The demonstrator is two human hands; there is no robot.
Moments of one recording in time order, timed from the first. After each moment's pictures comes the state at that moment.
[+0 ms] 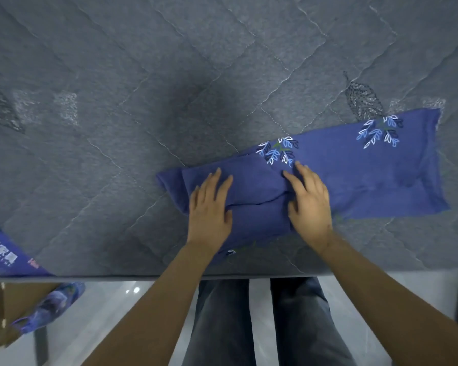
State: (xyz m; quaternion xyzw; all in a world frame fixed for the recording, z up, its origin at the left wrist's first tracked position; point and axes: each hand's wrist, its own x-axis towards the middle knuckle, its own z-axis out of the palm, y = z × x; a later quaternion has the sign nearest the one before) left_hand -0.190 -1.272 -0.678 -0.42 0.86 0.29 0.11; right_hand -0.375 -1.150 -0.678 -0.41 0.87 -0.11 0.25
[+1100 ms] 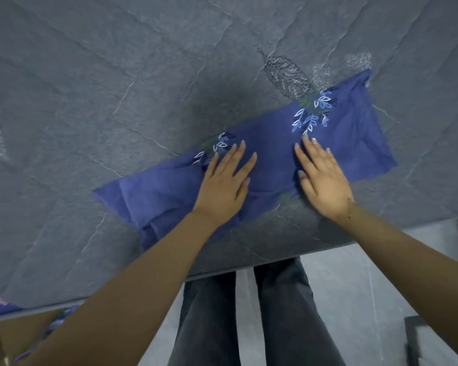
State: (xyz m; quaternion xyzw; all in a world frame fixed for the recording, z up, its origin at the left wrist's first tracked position) left_hand -0.321 -1.221 -0.695 -0.16 0.95 0.25 0.10; right_hand -0.496 -1.034 -0.699 -0.46 0.85 -0.06 0.24
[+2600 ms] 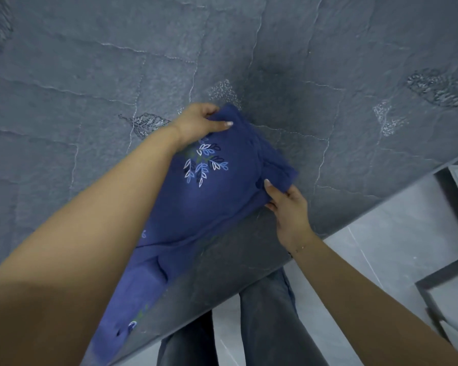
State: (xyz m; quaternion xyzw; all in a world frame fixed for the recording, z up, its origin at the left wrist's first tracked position) left_hand -0.638 -1.200 -0.692 -0.25 0.74 0.55 0.29; right_hand -0.554 -0.967 -0.680 0.37 0.59 -0.64 0.31
